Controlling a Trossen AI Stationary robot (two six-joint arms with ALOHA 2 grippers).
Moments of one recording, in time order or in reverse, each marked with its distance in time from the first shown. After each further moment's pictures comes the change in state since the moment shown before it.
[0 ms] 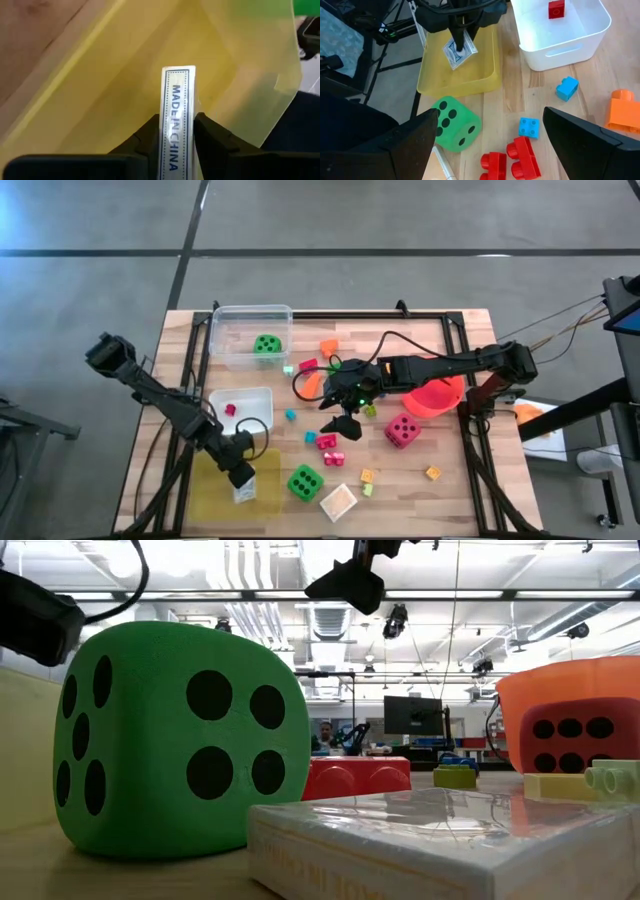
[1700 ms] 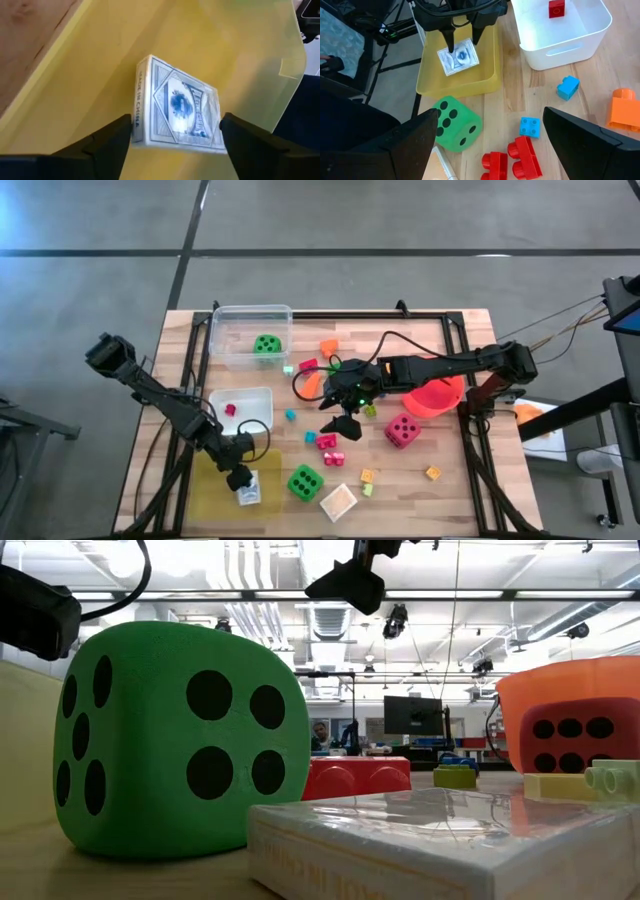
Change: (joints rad) left arm 0.005 -0.001 0.001 0.011 0.013 0.097; right arm 0.000 0.000 0.000 0.000 -0.002 0.008
